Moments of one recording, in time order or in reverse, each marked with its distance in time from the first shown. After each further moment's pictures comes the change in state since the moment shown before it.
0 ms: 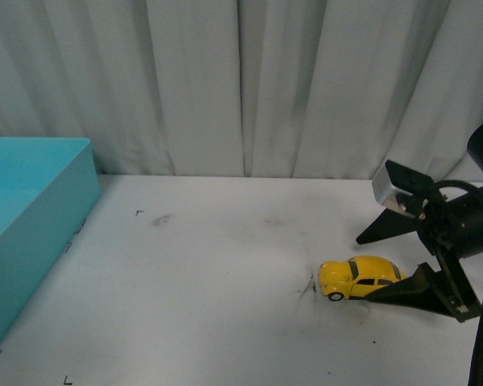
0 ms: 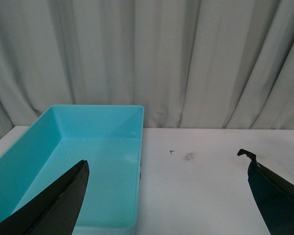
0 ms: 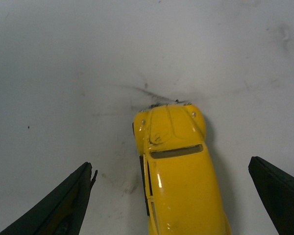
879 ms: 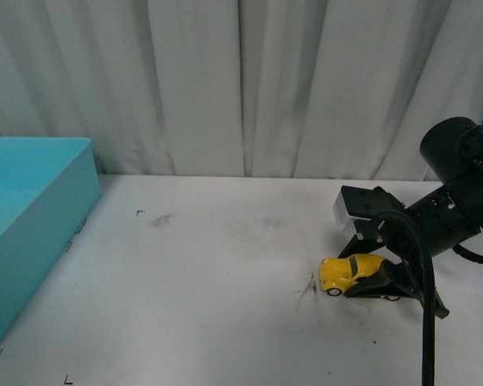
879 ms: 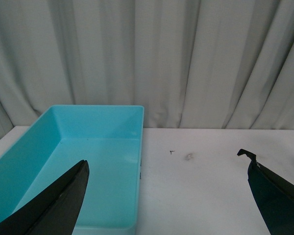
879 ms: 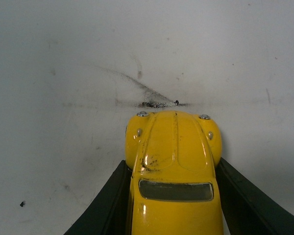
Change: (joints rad) left arm 0.000 0.000 0.000 0.000 0.000 0.000; right arm 0.077 0.086 0.122 -0.040 0.152 -0.095
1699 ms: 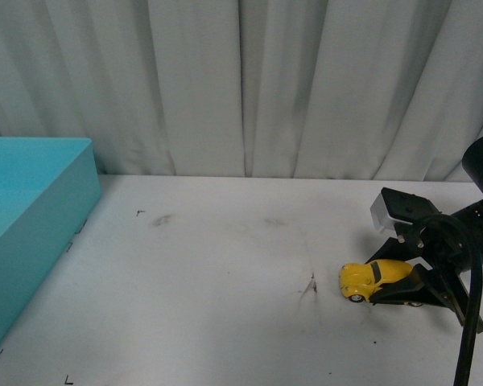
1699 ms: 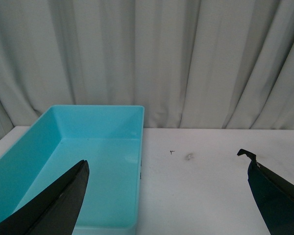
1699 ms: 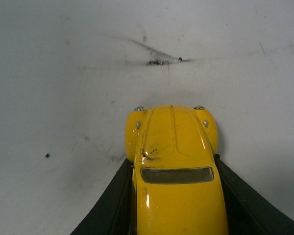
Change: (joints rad) left arm 0.000 0.000 0.000 0.000 0.000 0.000; right arm -0.099 -0.027 -0.100 0.035 -0.068 -0.016
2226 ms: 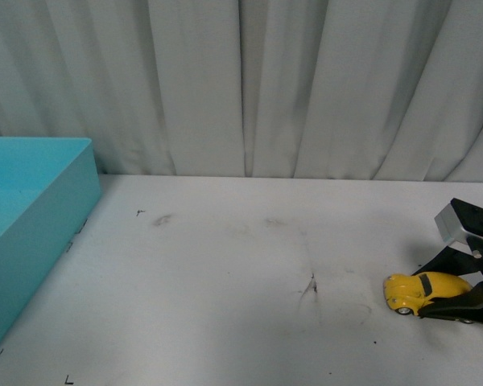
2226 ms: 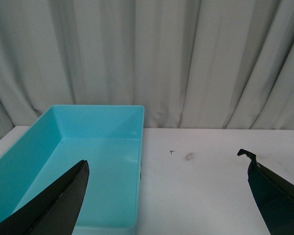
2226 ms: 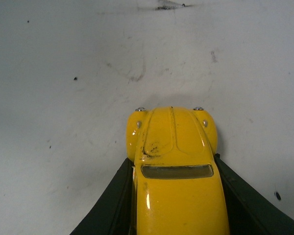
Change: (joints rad) left arm 0.000 0.000 0.000 0.000 0.000 0.000; right arm -0.154 -0.009 -0.079 -0.043 -0.064 -0.145
